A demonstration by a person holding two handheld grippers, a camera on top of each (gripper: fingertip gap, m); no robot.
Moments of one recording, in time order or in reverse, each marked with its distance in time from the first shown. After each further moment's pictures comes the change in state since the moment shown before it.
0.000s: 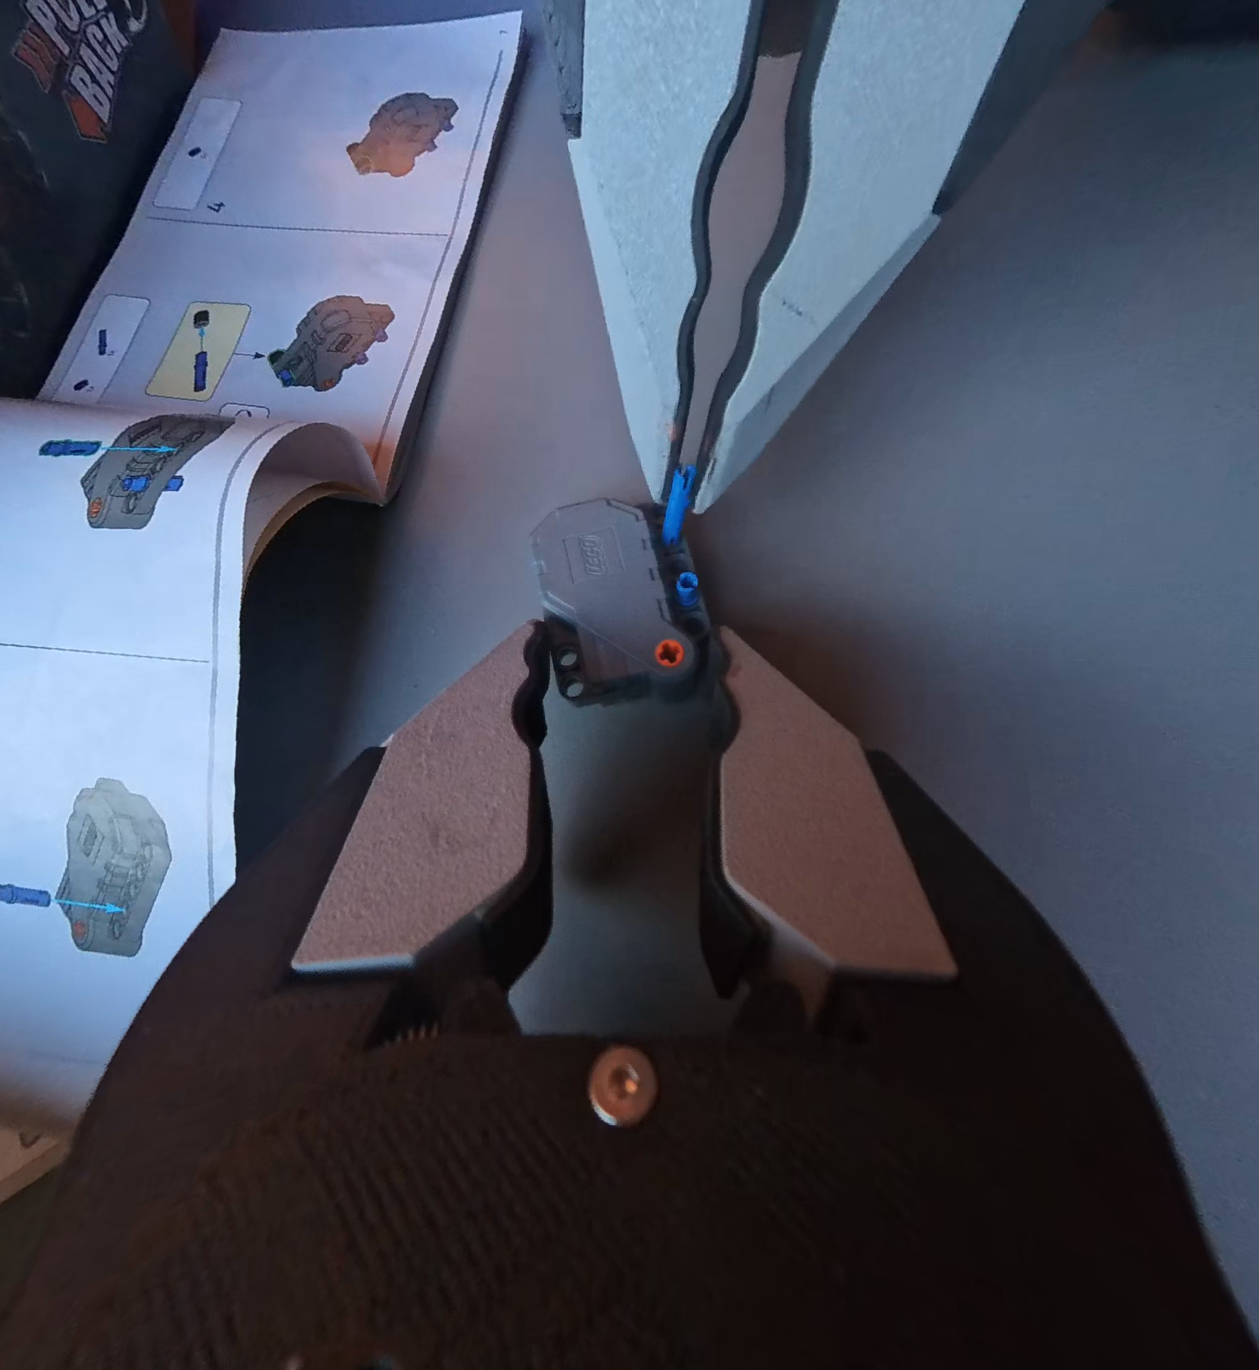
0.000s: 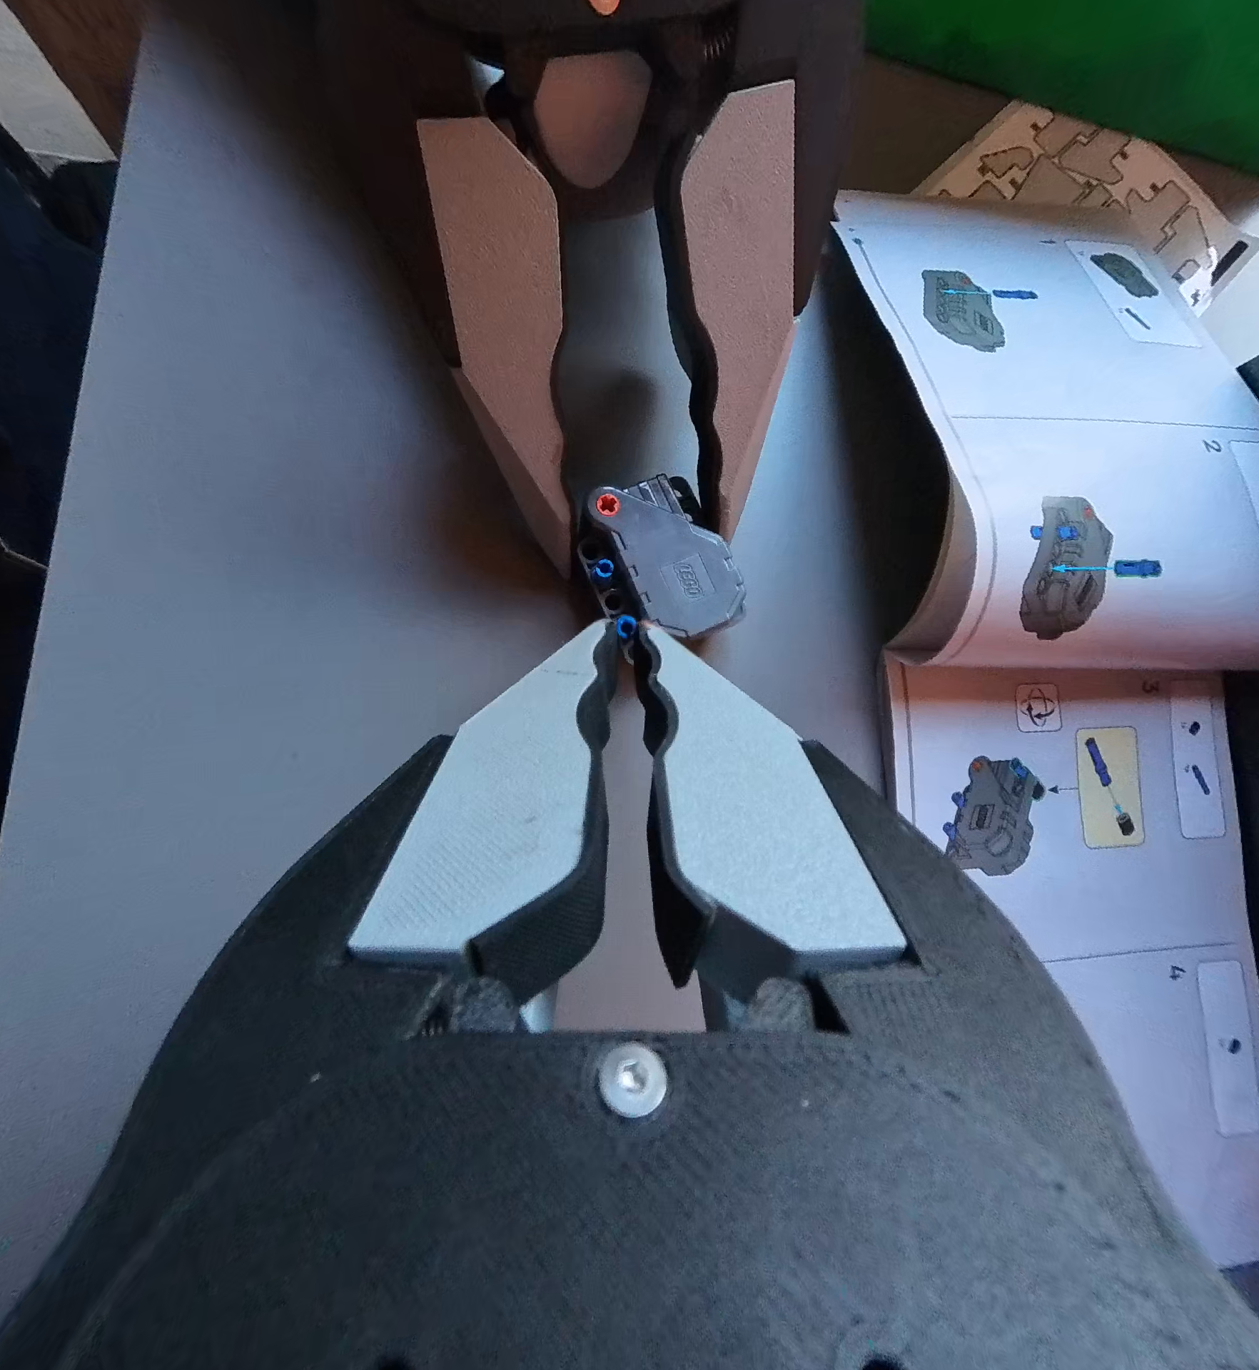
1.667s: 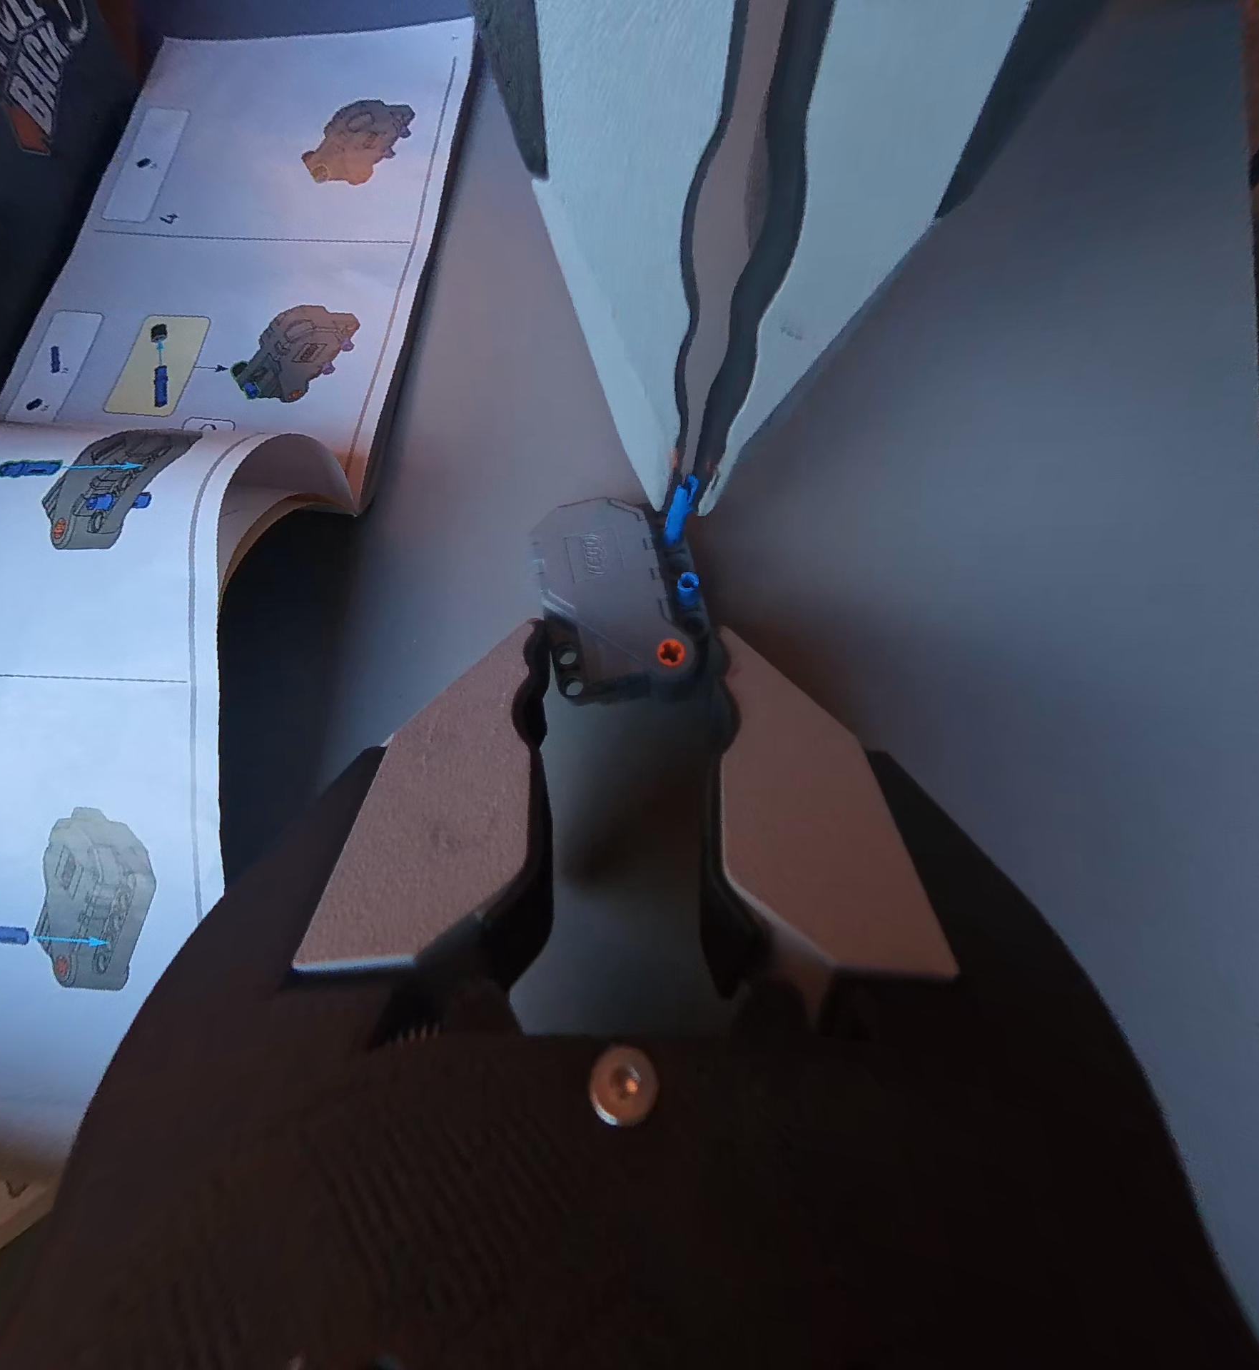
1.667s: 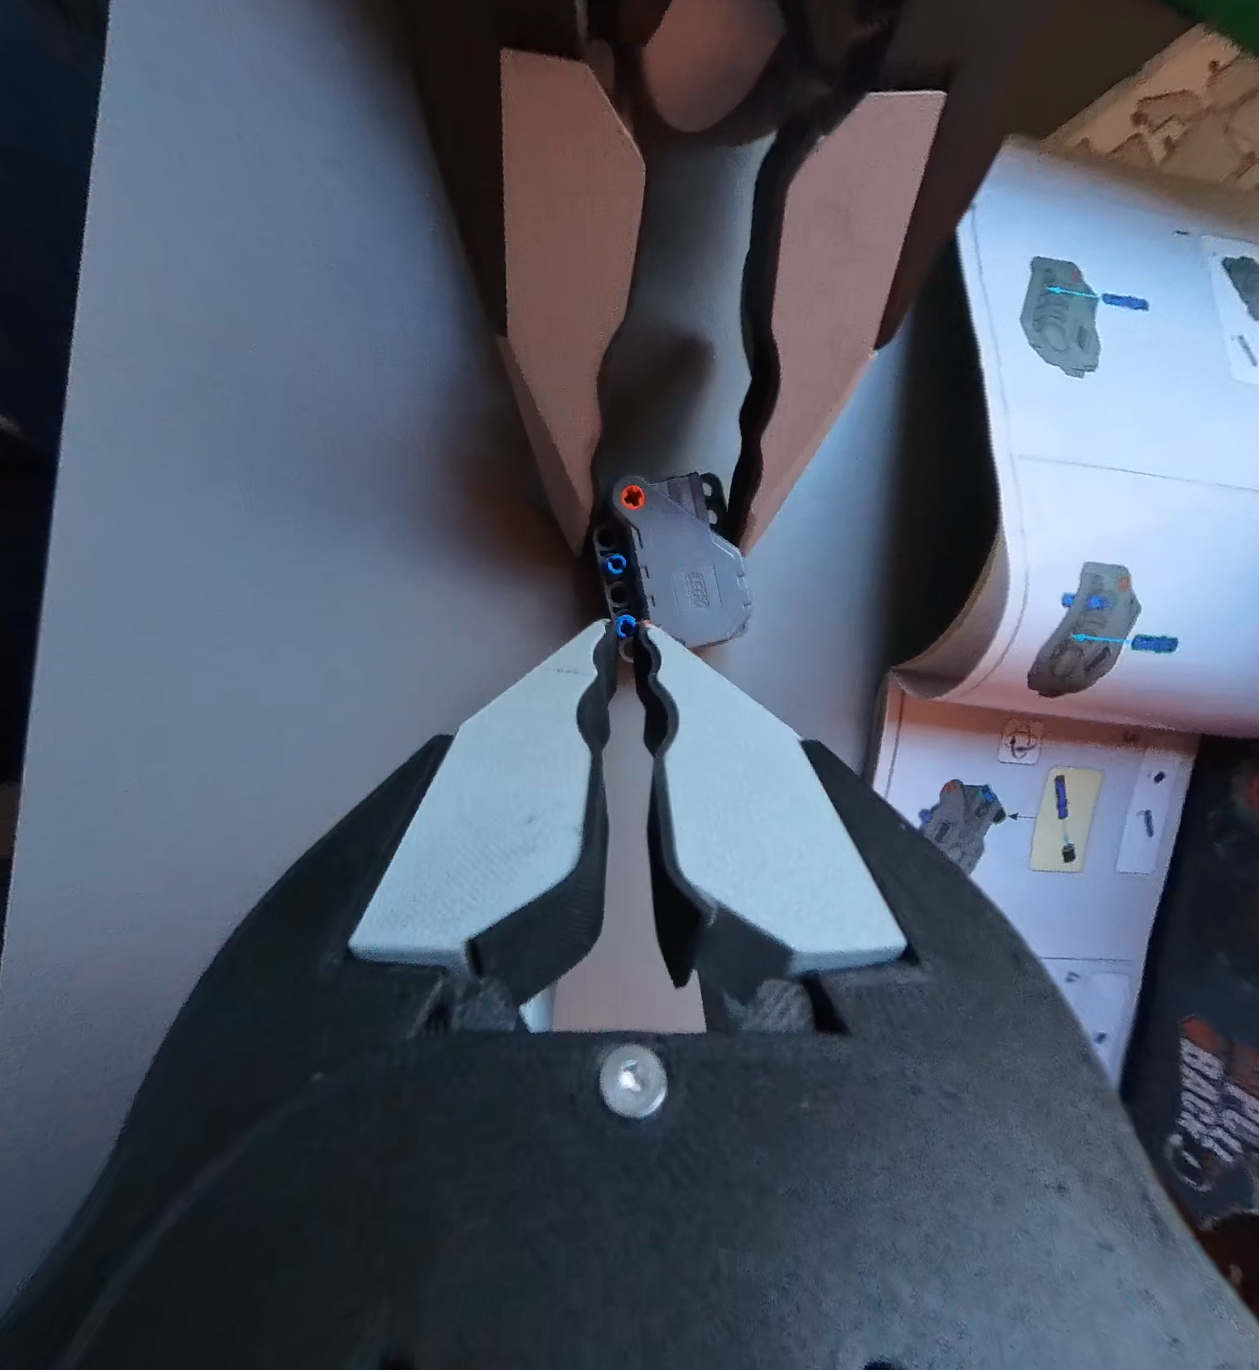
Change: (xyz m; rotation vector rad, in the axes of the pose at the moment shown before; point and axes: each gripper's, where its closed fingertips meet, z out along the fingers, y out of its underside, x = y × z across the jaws) left arm 0.005 0.000 0.000 0.005 0.056 0.022; right arm -0.005 -0.001 -0.001 -0.219 -0.069 -0.135
